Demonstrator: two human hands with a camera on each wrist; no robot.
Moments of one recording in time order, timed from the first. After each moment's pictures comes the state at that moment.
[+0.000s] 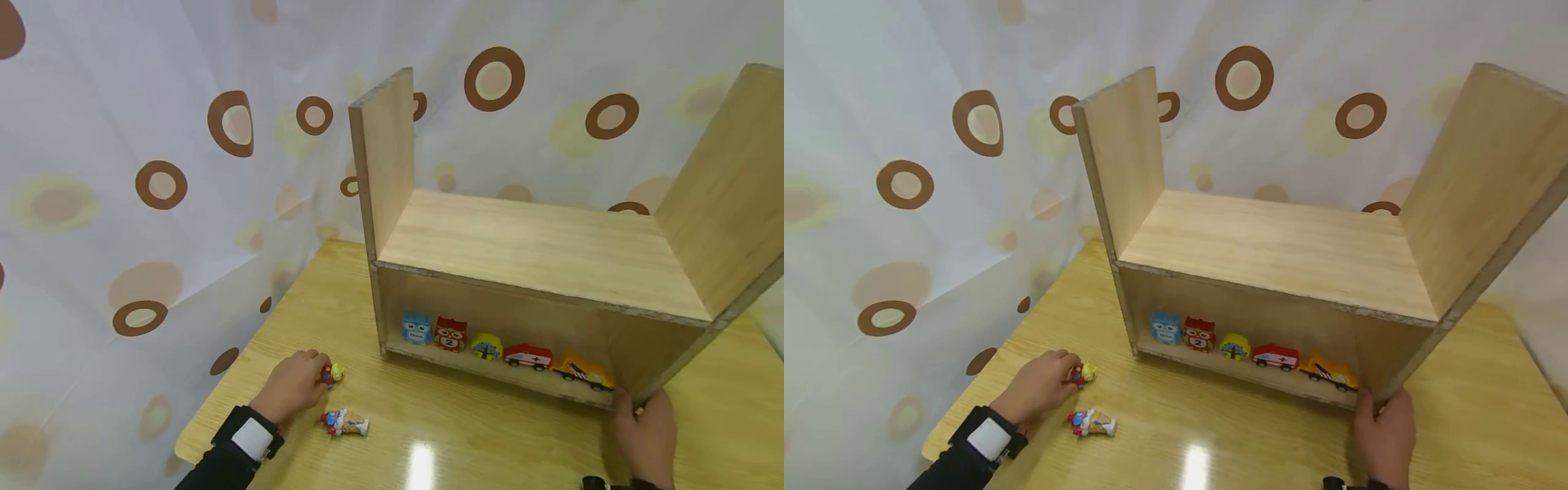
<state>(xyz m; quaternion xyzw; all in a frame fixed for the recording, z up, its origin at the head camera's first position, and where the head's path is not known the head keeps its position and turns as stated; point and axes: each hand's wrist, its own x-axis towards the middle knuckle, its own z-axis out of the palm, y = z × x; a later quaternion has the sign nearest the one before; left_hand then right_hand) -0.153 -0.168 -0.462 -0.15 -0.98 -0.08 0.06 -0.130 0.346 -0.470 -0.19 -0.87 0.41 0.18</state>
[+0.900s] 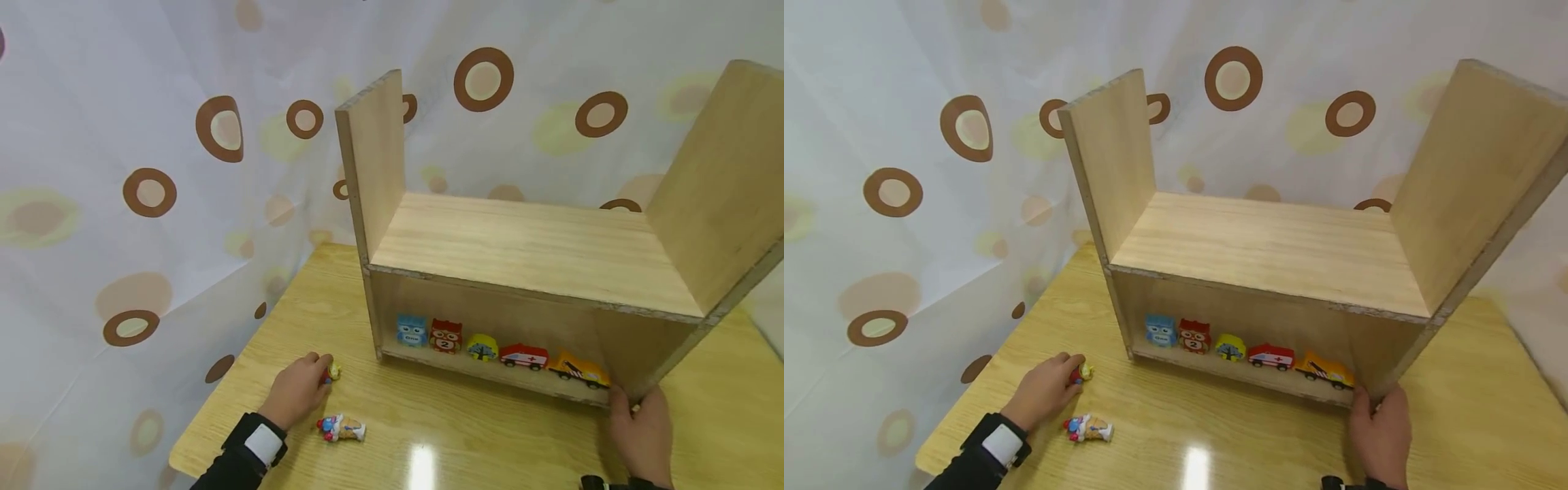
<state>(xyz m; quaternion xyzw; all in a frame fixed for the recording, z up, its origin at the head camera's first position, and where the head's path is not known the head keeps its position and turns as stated) -0.163 -0.164 -0.482 -0.13 -0.98 -0.08 0.09 -0.131 0.344 -0.468 -0.19 -0.88 0.40 0.17</state>
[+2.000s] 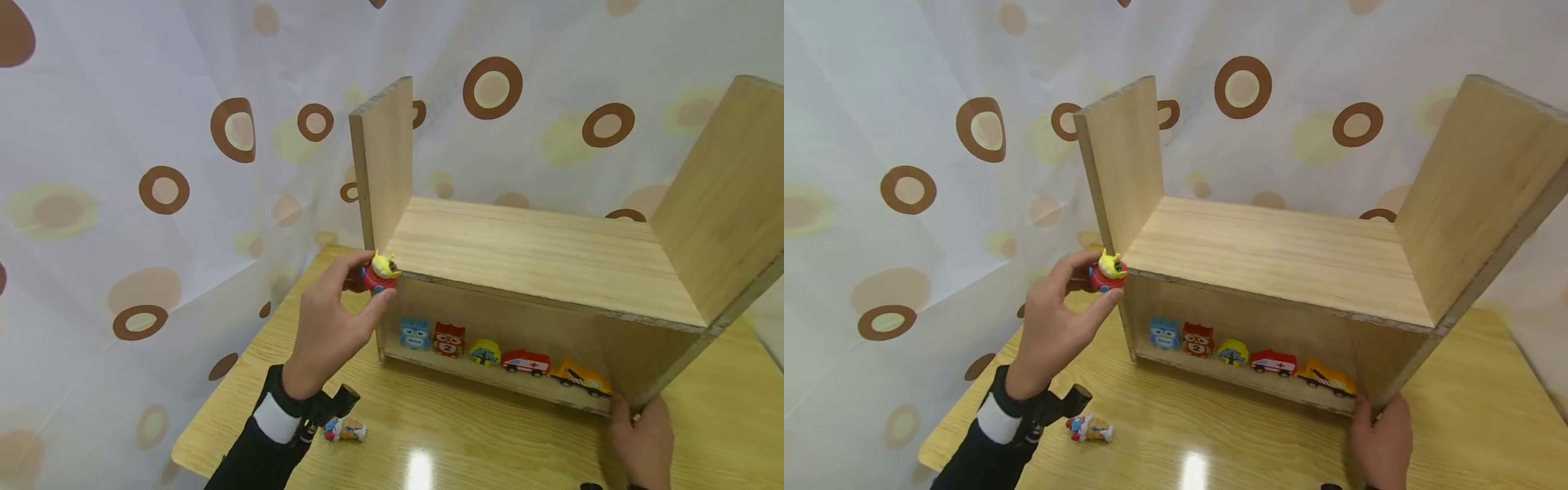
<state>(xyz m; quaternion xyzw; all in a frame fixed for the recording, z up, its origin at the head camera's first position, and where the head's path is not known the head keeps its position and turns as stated) -0.133 -0.072 -0.288 -0.22 -0.80 -0.42 0.37 -0.128 0.342 -0.469 -0.19 -0.88 0.40 0.18</state>
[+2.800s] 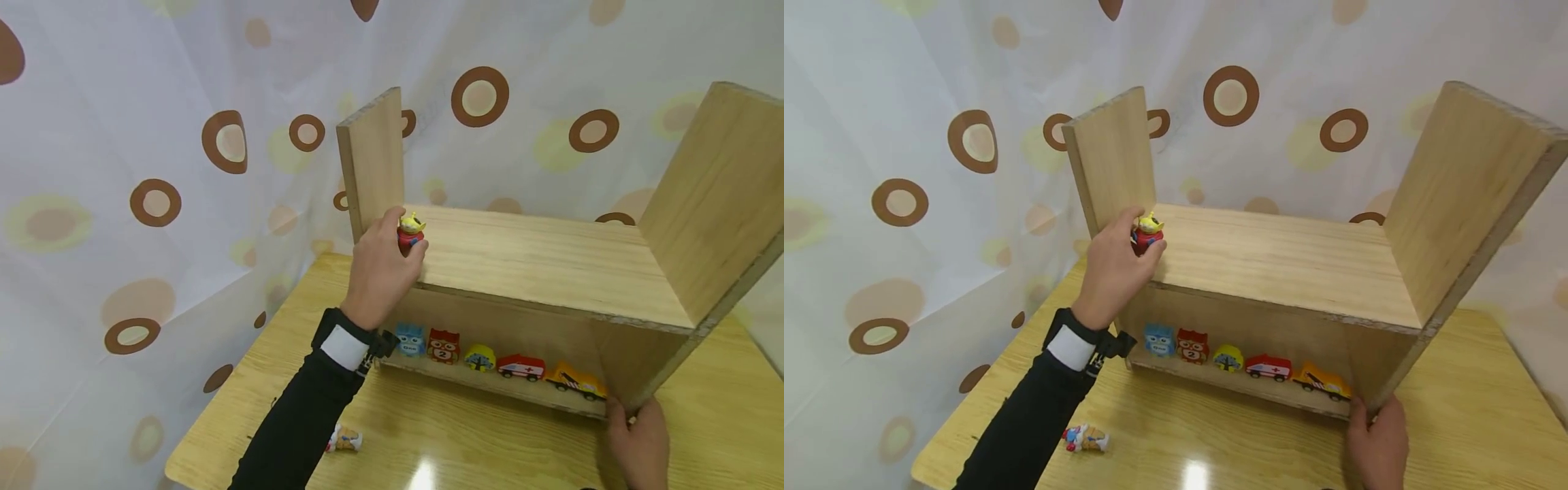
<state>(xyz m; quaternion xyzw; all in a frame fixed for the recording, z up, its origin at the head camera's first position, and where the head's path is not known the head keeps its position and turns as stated) -0.206 -0.010 -0.252 -0.11 -0.88 -0.35 0.30 -0.131 0.350 -0.476 -0.18 -0.88 0.39 0.19</state>
